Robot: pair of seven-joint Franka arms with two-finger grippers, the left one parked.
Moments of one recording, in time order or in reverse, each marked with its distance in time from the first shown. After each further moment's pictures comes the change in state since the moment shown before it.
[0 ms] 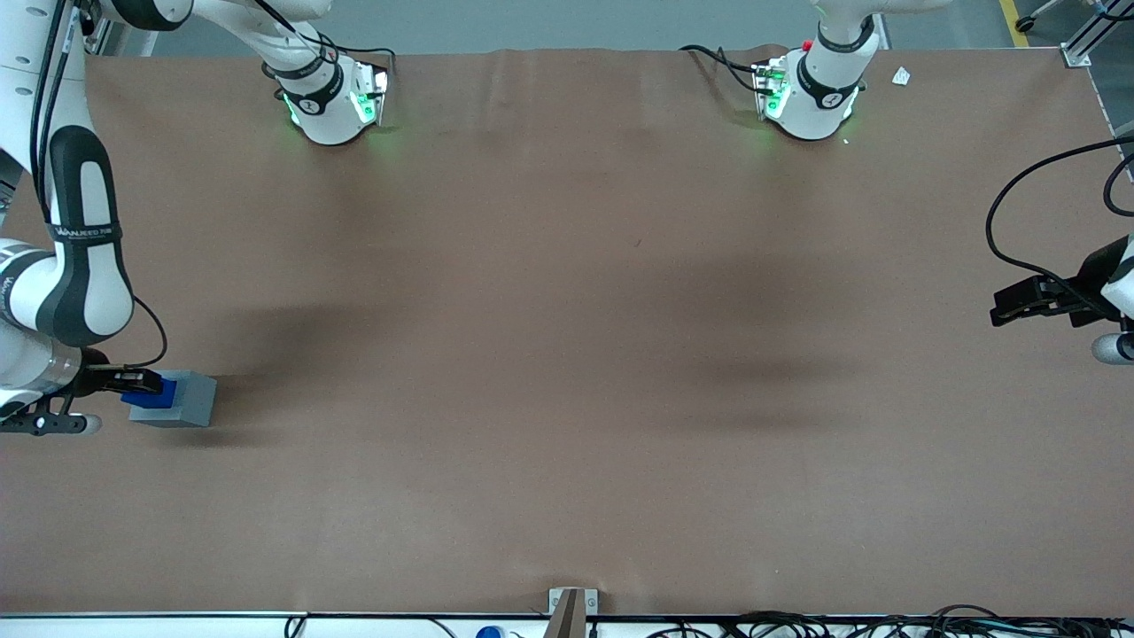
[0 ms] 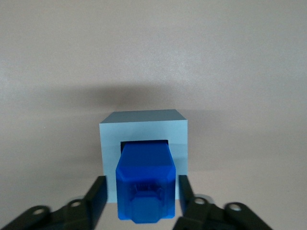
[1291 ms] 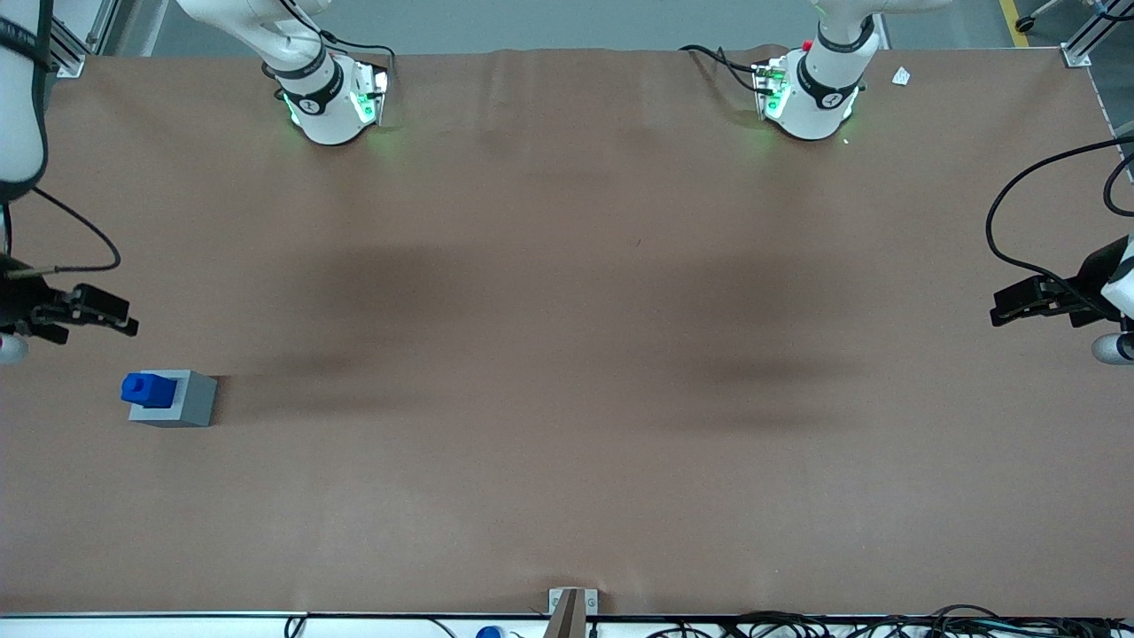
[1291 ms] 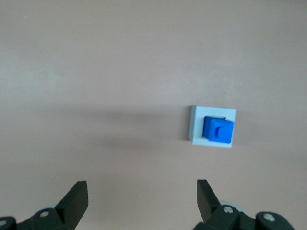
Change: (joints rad) arm 0.159 -0.401 0.009 0.062 0.001 -0.393 0.053
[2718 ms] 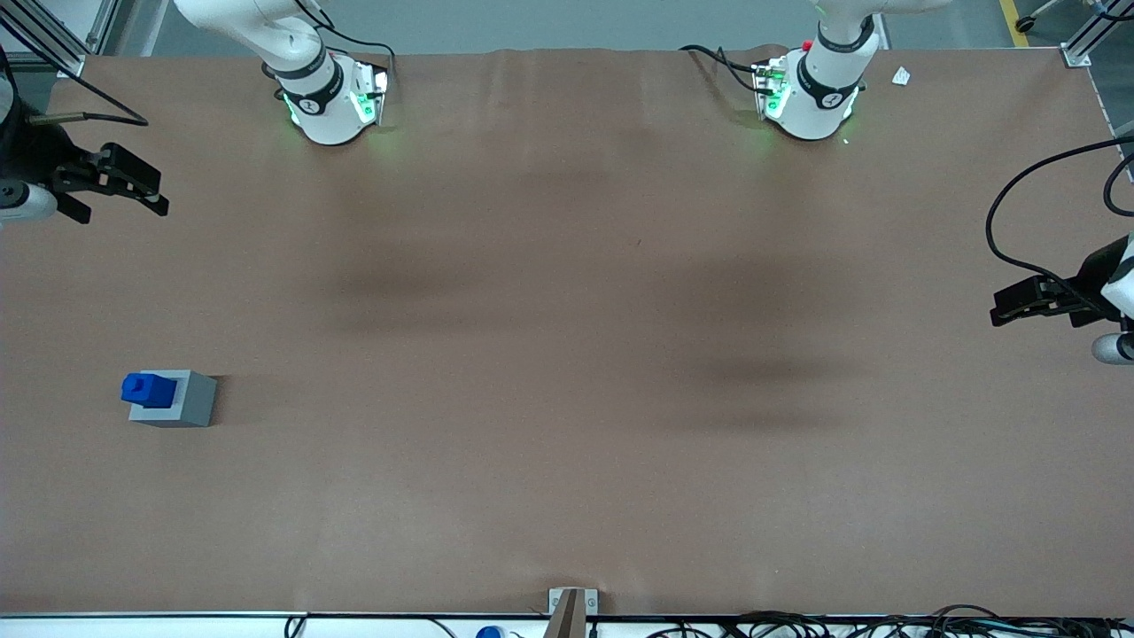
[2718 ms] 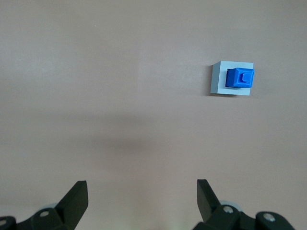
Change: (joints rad) arm 0.174 -0.274 0.011 -0.077 -0.111 -0.217 0.229
